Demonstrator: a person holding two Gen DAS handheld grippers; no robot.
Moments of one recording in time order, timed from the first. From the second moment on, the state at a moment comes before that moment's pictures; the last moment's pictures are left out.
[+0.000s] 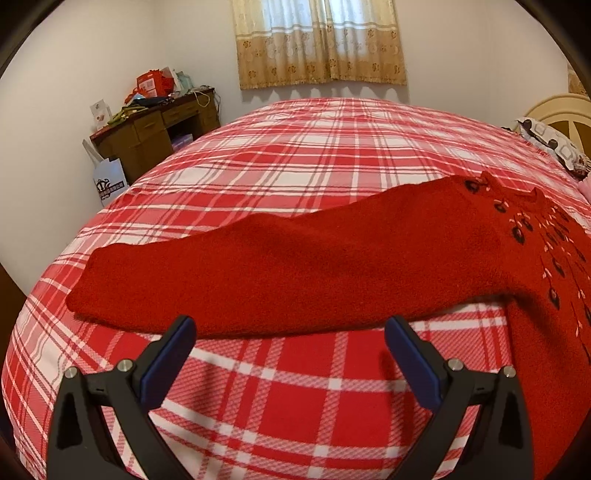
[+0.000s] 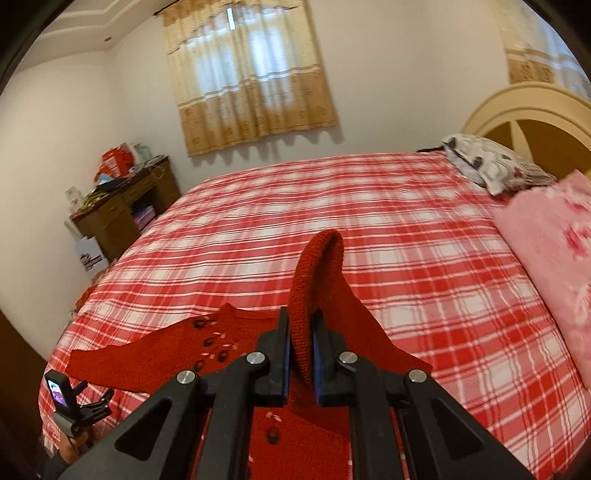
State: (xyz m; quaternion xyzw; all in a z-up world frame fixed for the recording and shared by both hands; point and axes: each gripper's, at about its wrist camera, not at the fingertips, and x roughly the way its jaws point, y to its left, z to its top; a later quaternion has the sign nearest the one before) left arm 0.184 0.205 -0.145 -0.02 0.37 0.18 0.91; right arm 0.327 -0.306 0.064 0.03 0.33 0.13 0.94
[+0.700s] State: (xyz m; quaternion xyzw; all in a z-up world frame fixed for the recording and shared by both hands) left arm 0.179 0.209 -0.158 -0.02 0.38 0.18 0.91; right arm 0.373 -0.116 -0.037 -0.01 0.39 0.25 0.88
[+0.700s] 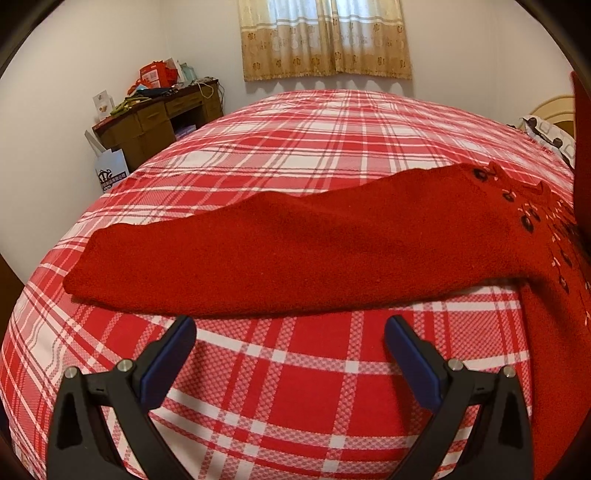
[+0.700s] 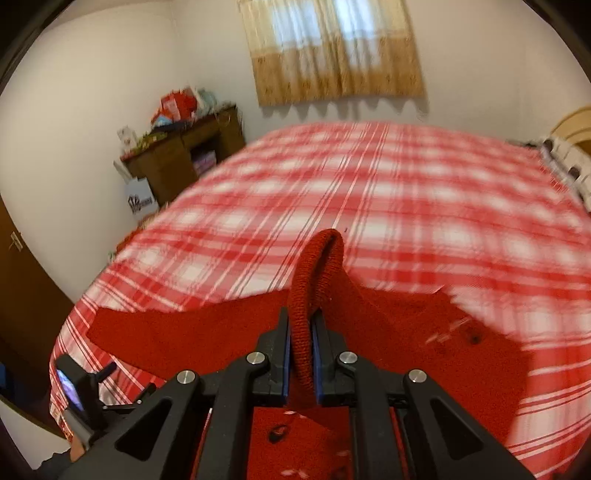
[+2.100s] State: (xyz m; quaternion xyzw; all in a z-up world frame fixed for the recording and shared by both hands) left arm 0.179 0.212 -0.168 -0.05 0.39 0.17 0.90; right arm 0.351 -0.222 -0.134 0.00 0.45 0.09 0.89
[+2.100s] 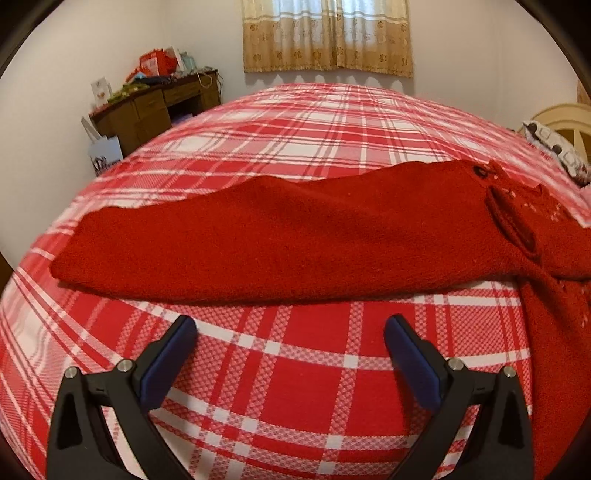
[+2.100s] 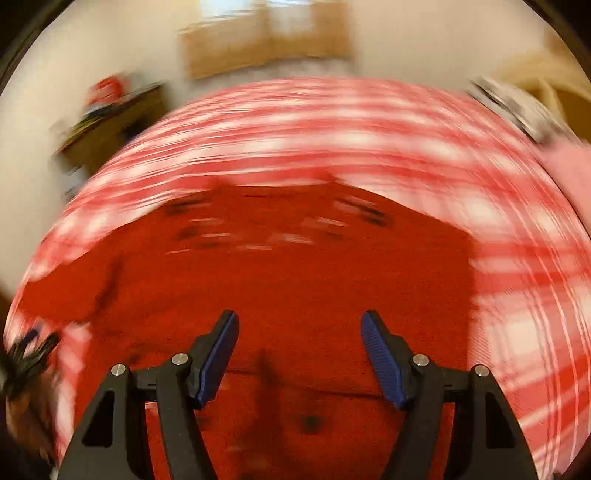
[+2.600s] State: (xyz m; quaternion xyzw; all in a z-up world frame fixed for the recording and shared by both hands) left arm 0.146 0.247 -0.145 -0.09 0.36 0.22 0.90; right arm 0.344 -0.132 -0.171 -0.08 0.47 0.17 0.86
